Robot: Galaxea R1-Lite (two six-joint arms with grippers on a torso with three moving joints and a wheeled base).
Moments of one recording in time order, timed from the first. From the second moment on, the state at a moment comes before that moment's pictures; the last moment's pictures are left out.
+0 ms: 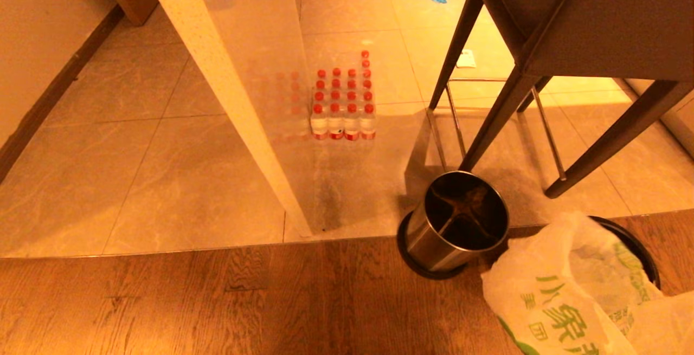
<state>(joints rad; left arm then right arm) 0.00 0.00 0.00 0.00 0.00 0.00 0.00 0.00 0.00 -0.06 0.00 0.00</state>
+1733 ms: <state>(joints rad) 0.00 0.00 0.00 0.00 0.00 0.00 0.00 0.00 0.00 -0.06 0.00 0.00</state>
